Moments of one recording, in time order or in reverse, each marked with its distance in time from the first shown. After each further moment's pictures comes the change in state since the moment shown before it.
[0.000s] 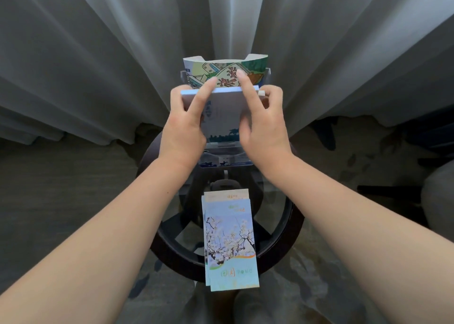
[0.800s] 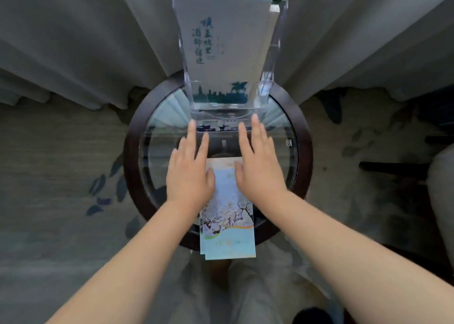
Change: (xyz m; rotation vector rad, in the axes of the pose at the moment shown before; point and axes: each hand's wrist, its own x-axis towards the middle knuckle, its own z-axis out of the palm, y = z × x) left_hand -0.159 -0.019 0.063 0.426 -0.482 -0.268; right_hand -0.135 0.045 0.063 -0.424 -0.554 0.134
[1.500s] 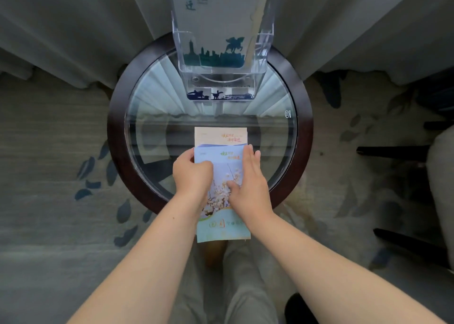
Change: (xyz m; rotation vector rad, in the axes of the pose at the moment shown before) left_hand -0.035 0.037 0.042 -1.194 -0.005 -0.816; right_hand -0.078 0.004 0.103 0.586 -0.023 0.275
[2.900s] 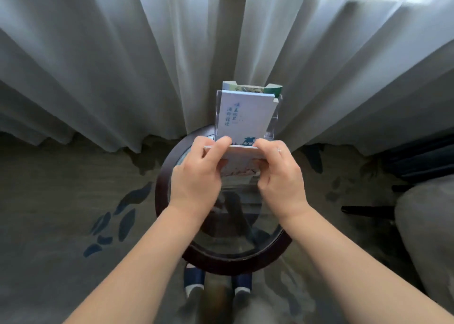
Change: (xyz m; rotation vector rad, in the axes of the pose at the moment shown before) left_hand -0.069 0.172 -0.122 0.562 0.194 1.320; right_hand -0.006 -0.199 -0.160 -0.101 0.530 -0.705
